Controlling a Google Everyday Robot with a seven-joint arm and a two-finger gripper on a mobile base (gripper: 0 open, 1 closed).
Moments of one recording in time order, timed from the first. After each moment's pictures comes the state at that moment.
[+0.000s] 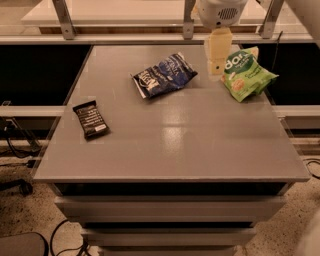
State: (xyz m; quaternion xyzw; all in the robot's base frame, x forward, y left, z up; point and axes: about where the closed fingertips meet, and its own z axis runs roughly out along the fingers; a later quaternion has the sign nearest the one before) arm 0.622 -0.118 0.986 -0.74 0.64 -0.12 0.14
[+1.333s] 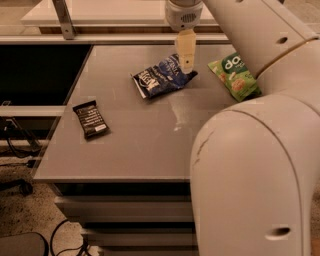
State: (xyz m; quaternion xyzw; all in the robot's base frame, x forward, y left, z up) arm 0.717 -0.065 0.944 -0.77 0.61 -0.12 0.12
